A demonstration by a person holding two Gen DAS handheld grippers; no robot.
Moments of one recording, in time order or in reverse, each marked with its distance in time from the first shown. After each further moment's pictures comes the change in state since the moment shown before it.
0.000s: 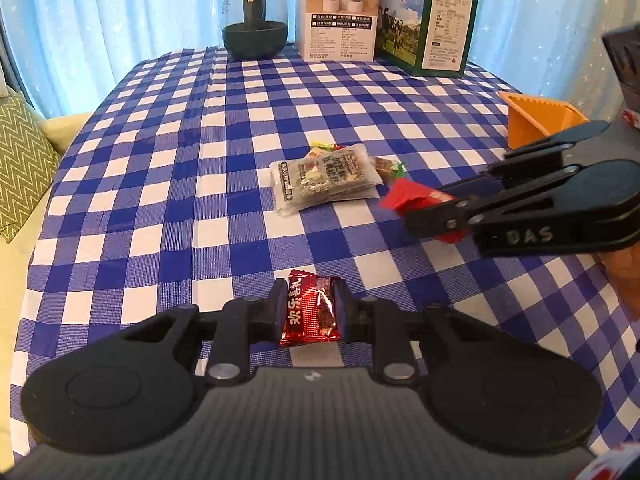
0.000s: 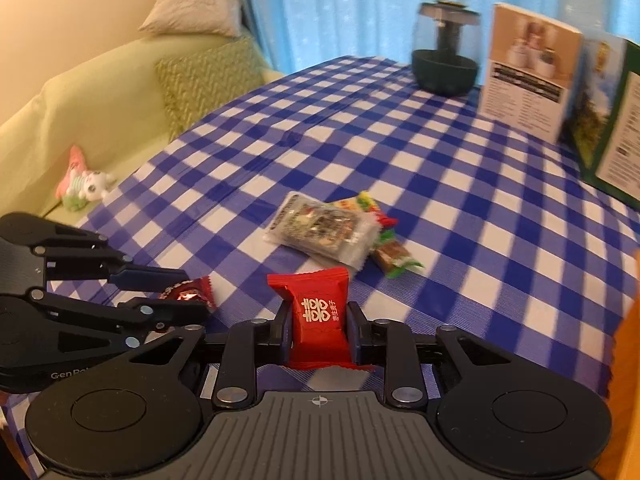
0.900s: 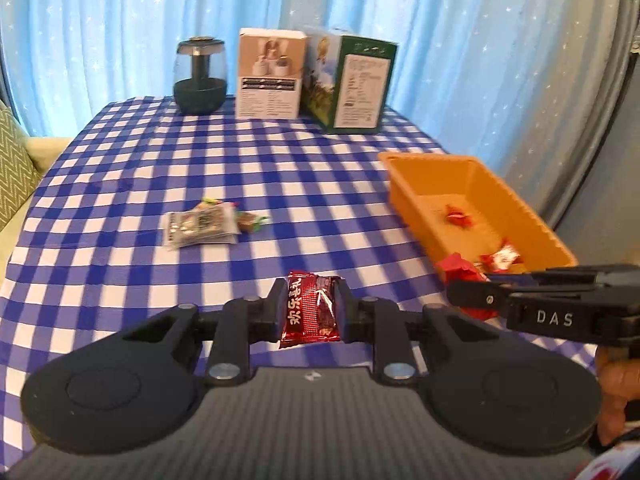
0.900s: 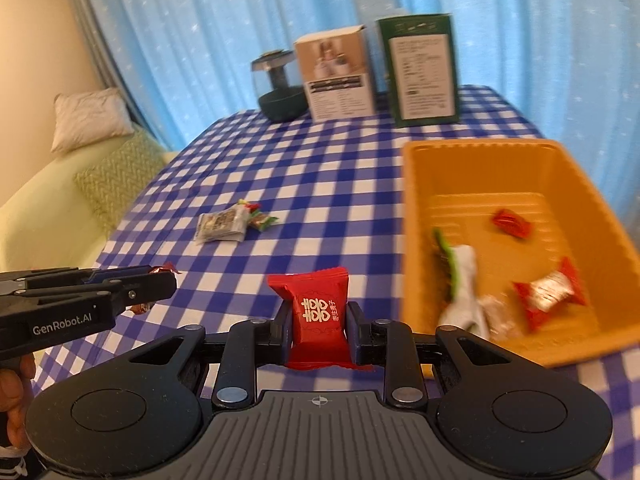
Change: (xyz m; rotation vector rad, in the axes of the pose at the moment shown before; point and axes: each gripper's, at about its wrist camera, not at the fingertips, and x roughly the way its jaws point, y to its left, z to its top) left arm -0.094 -0.117 0.010 -0.064 -0.121 -0.093; right arm -0.176 -0.028 -0.094 0.381 -0.159 -0.177
